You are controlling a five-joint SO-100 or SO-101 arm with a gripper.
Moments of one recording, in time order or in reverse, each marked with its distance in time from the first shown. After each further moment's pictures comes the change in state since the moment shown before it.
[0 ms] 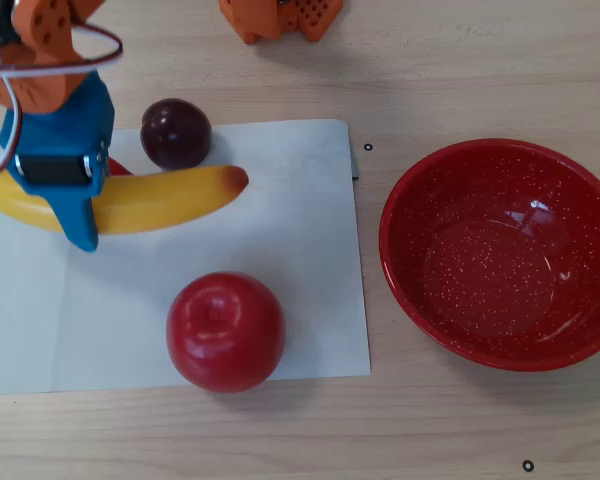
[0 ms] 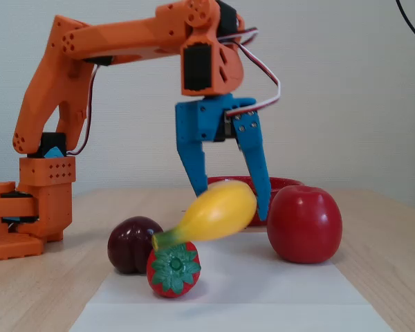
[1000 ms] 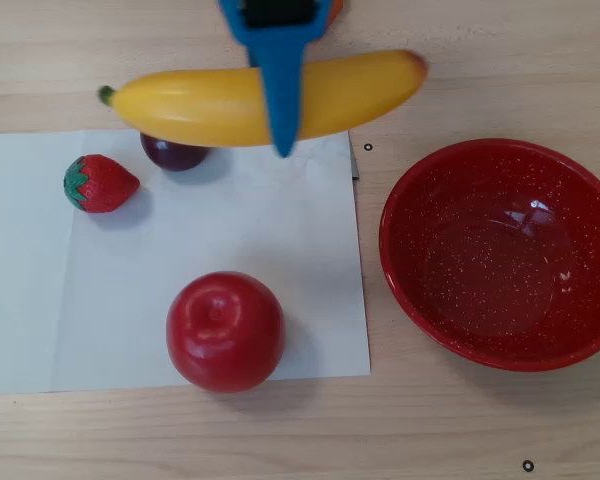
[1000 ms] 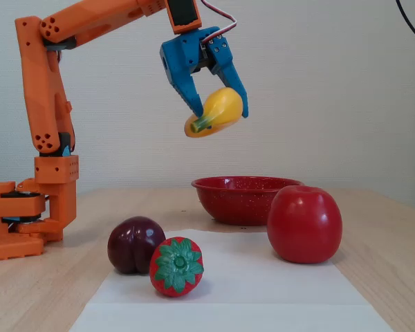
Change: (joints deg) arm 31.0 30.8 9.1 6.9 -15.4
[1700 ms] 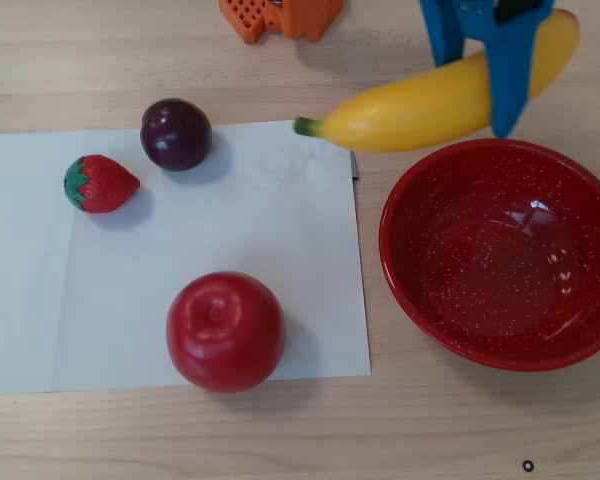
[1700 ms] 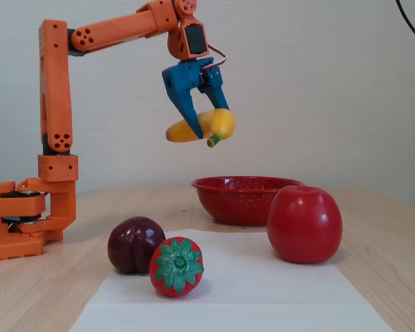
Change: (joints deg) arm 27.5 -9.6 -4.0 -2.7 -12.0
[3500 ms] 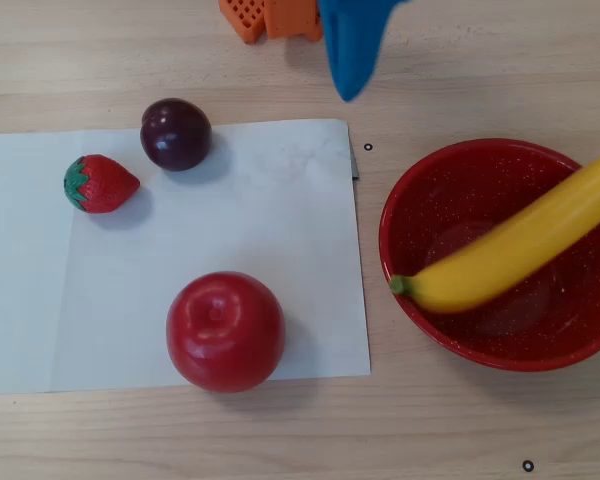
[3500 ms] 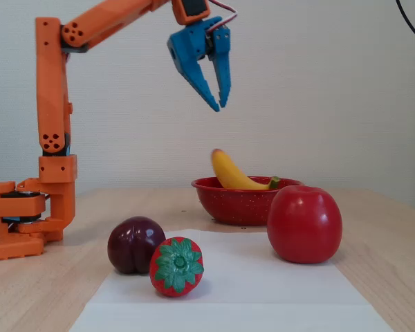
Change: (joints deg) arm -19.9 4.8 -9.7 8.6 3.5
